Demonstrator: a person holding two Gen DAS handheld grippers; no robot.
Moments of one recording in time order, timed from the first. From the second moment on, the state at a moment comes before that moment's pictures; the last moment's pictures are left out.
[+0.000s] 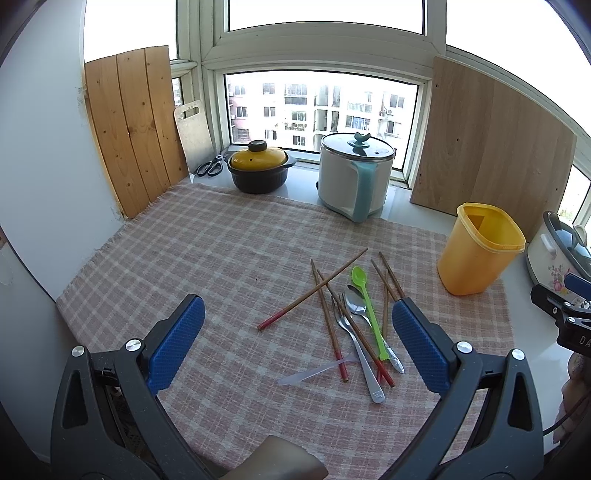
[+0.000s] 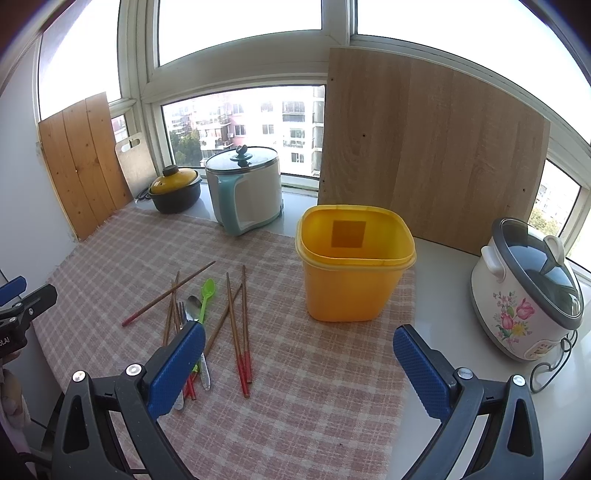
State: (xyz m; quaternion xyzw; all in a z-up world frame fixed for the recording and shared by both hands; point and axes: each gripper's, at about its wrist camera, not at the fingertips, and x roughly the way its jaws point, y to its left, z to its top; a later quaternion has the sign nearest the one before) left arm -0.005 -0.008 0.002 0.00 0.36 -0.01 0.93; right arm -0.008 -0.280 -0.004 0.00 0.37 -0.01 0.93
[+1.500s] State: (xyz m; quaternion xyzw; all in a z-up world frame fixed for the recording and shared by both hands) left arm 0.012 -0.007 -0.007 -0.01 0.37 -0.02 0.93; right arm 0.004 -0.260 -0.008 -0.02 0.37 -0.02 0.93
